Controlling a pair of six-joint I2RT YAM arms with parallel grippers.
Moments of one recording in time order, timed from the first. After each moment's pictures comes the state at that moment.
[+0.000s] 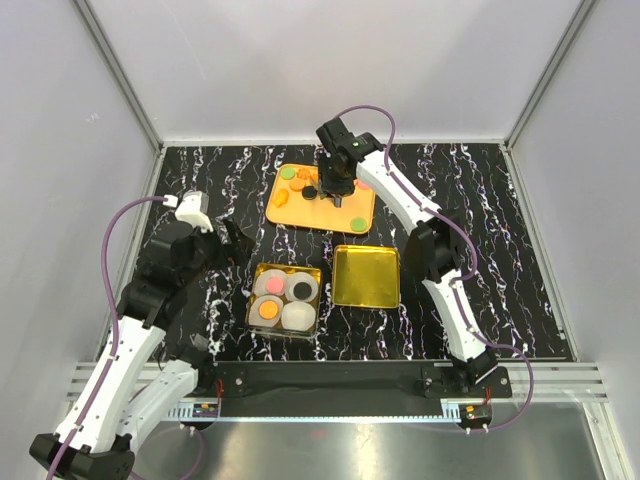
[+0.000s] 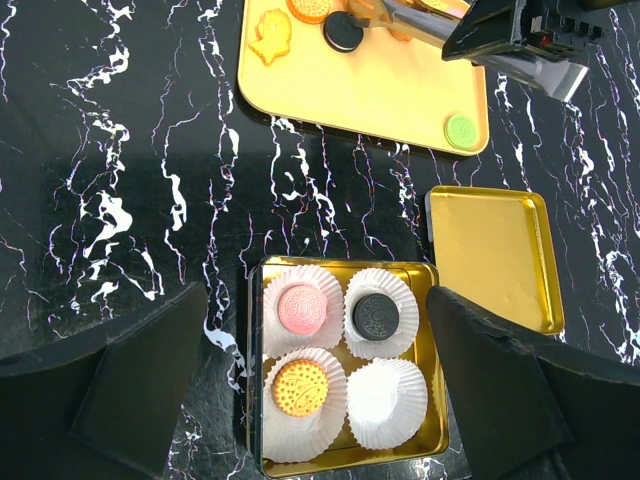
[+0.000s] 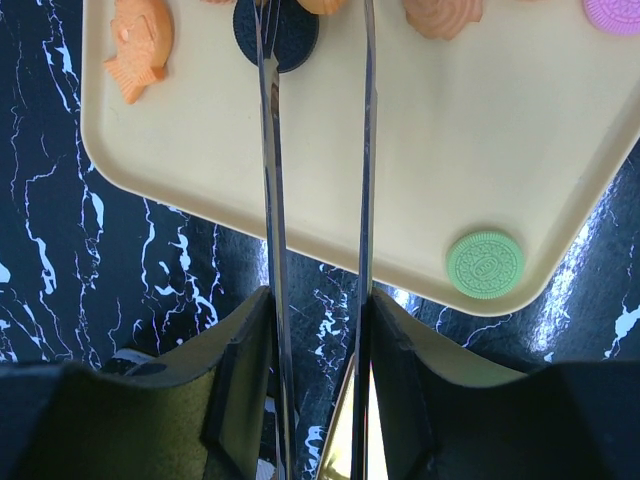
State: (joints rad) left arm -0.31 0.71 0.84 -0.60 0.00 -0.40; right arm 0.59 2.40 2.44 -1.07 0.06 0.48
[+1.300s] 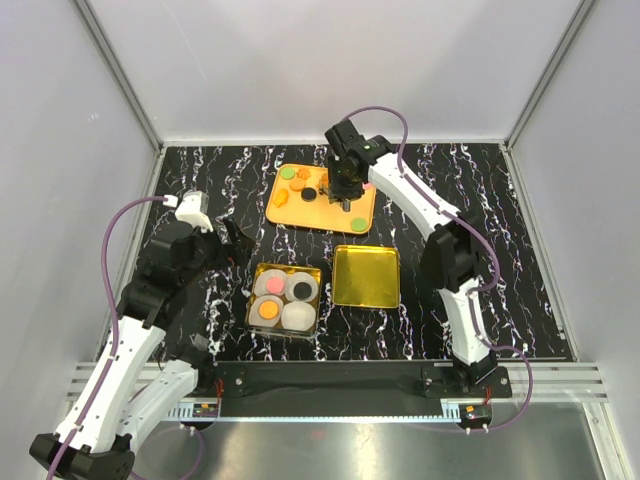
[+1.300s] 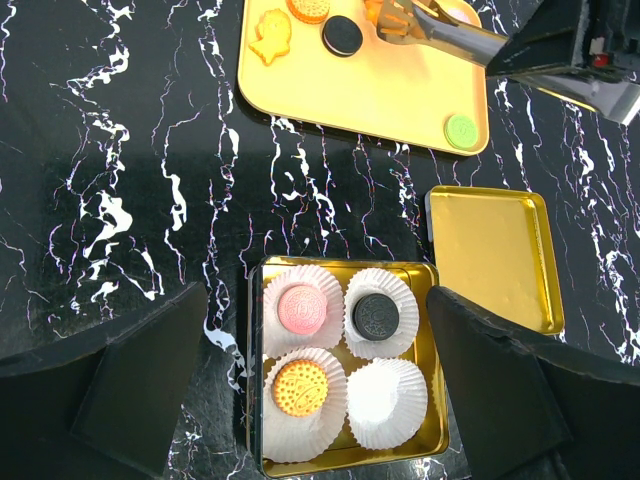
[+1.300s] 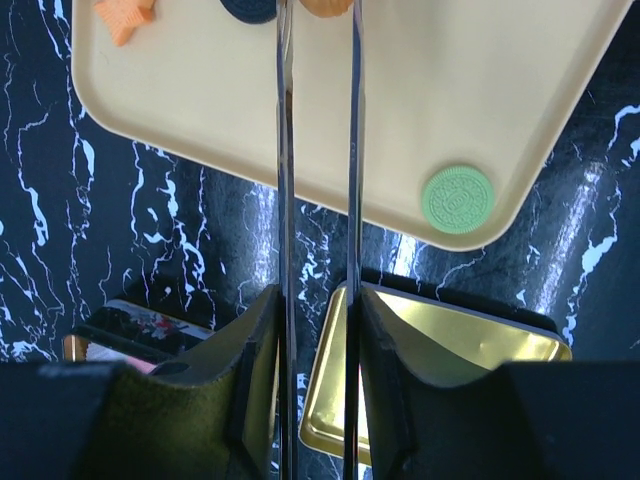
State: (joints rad) left arm -0.31 0.71 0.84 -0.60 0.00 -0.40; right arm 0.59 2.21 2.20 -1.02 0.06 0.47
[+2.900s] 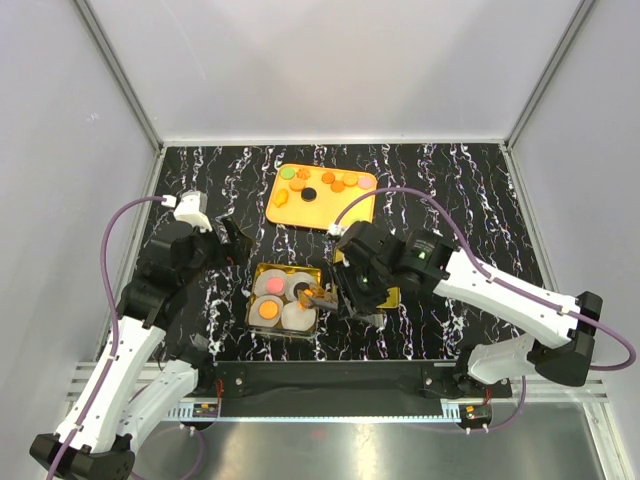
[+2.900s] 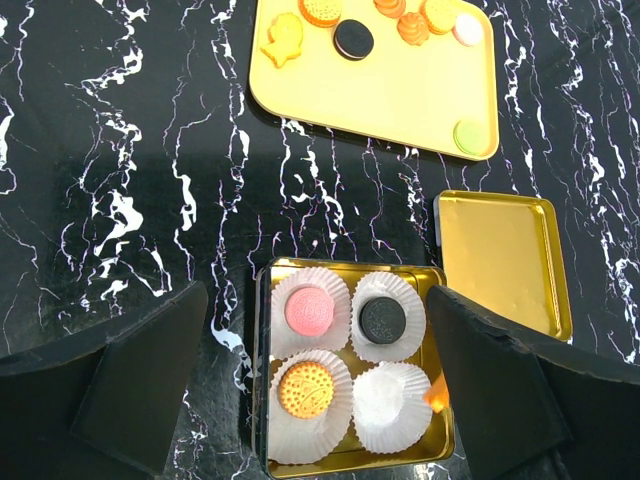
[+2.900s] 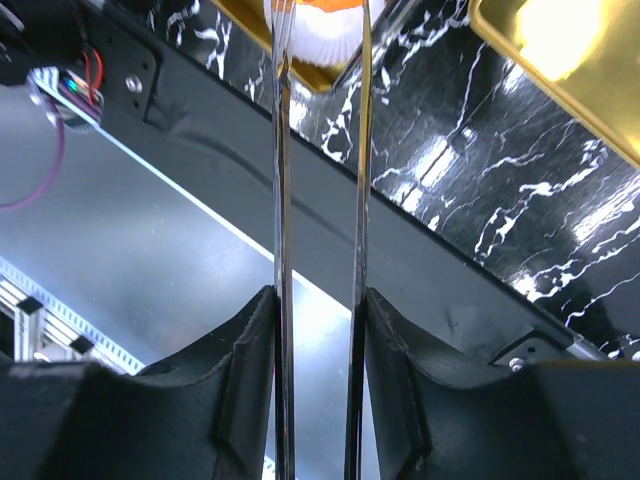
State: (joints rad) left arm -0.31 0.71 0.84 -0.60 -0.02 -0.40; right arm 1.08 1.34 1.41 -1.10 -0.10 0.63
